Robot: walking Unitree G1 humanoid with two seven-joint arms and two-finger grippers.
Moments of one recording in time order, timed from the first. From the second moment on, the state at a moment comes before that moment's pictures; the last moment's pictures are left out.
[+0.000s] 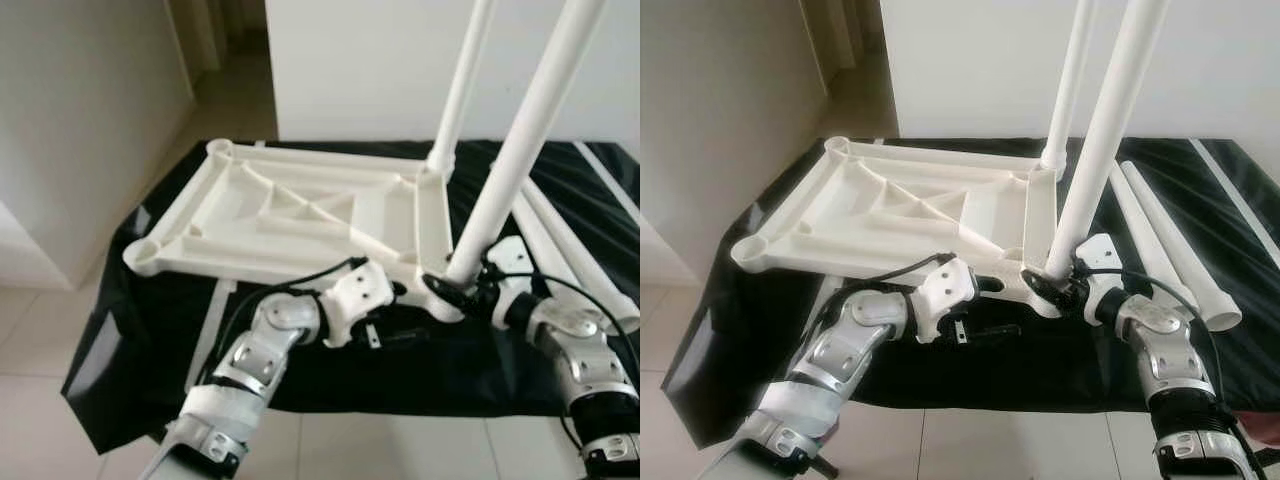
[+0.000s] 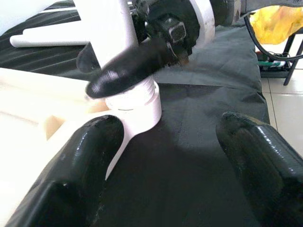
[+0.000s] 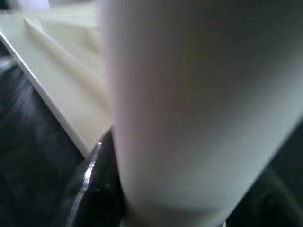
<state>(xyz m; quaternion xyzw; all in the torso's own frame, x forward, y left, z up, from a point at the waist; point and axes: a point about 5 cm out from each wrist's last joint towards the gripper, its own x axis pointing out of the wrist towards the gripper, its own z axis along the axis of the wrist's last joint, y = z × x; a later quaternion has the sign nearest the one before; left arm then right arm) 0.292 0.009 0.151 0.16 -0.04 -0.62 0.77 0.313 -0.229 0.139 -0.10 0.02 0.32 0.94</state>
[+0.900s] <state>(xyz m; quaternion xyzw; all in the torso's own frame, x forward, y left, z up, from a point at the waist) 0.276 0.000 0.137 0.15 -0.03 -0.64 0.76 0.300 -0.204 0.136 -0.04 0.02 0.11 0.99</state>
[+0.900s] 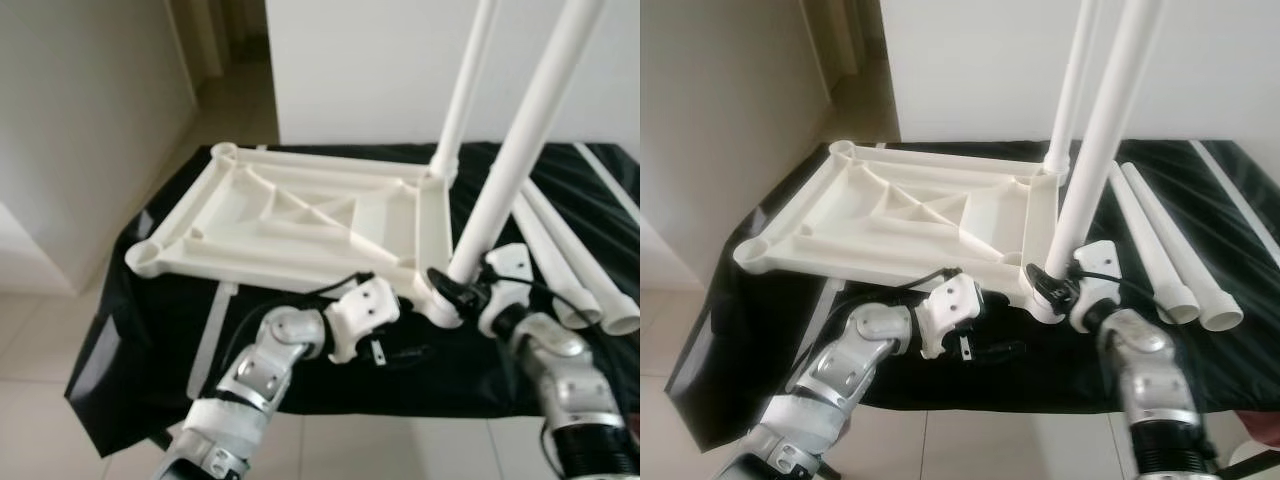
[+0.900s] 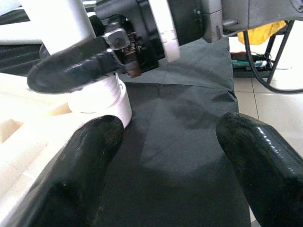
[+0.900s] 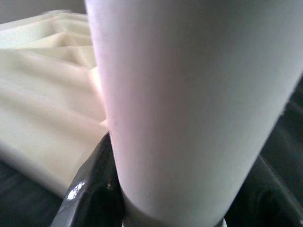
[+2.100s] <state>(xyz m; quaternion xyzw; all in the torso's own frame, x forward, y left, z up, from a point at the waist) 0.275 0.007 0.137 0.16 -0.02 -0.63 0.76 0.297 -0.178 0.126 0.08 0.02 -0.21 0.98</state>
